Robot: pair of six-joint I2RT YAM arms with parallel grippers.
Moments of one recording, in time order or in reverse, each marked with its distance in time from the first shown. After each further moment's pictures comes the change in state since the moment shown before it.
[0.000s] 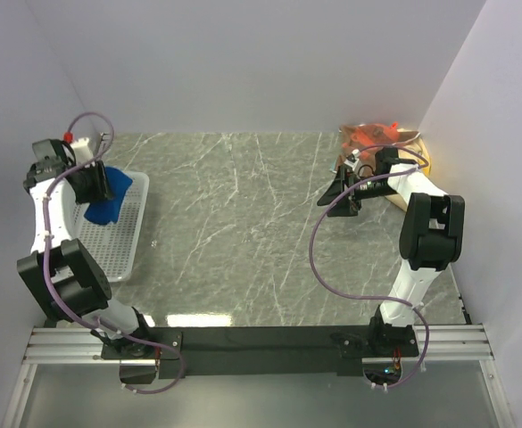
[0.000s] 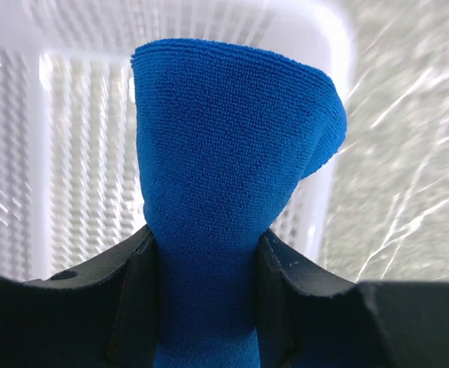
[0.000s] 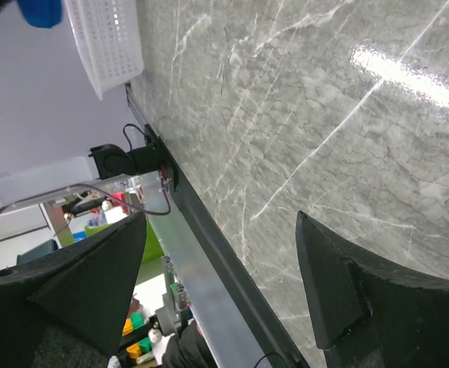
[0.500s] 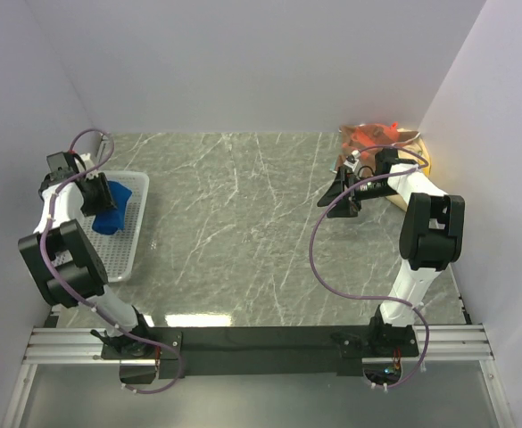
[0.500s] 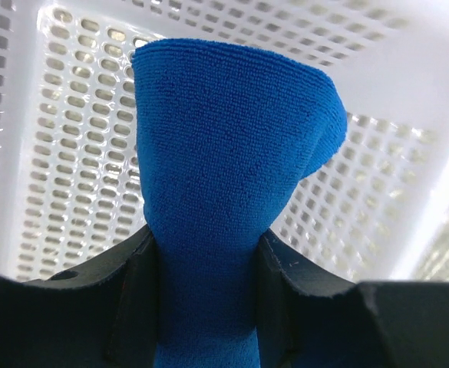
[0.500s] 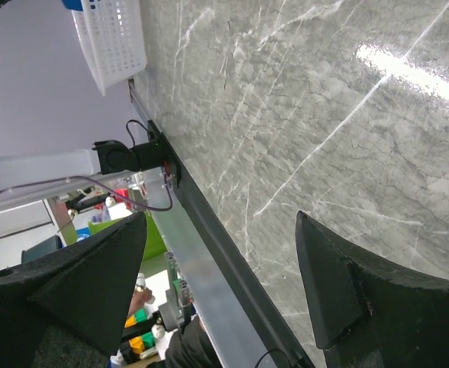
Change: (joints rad) left arm 0.000 0.103 -0.145 0.174 -0.122 -0.142; right arm 0.000 0.000 0.000 -0.025 -0.010 -0.016
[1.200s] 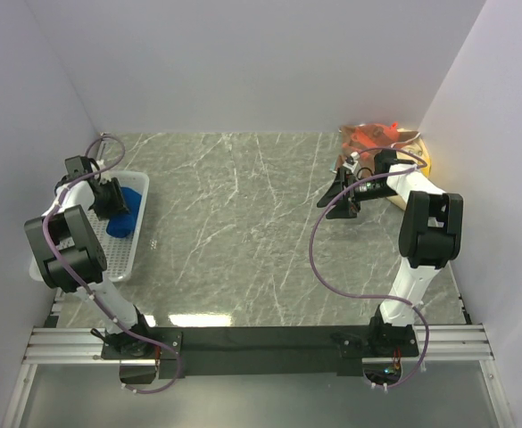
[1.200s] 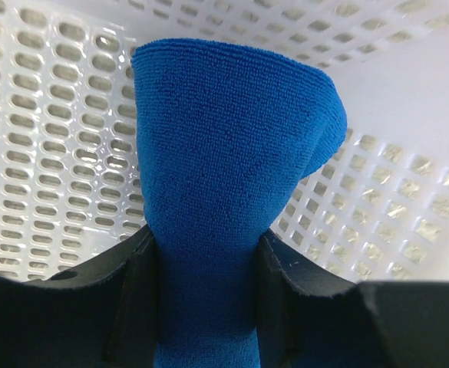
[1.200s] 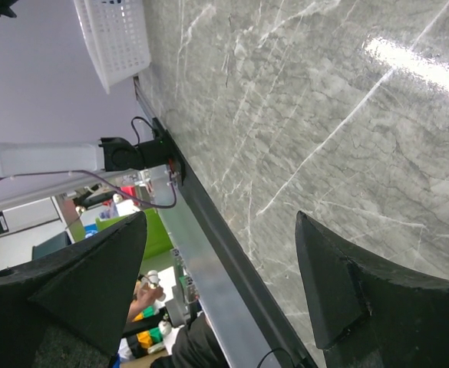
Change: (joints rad) left arm -0.056 0.130 -0.021 0.074 0.002 -0.075; right arm 0.000 0.019 0.001 -0.008 -0.014 -0.005
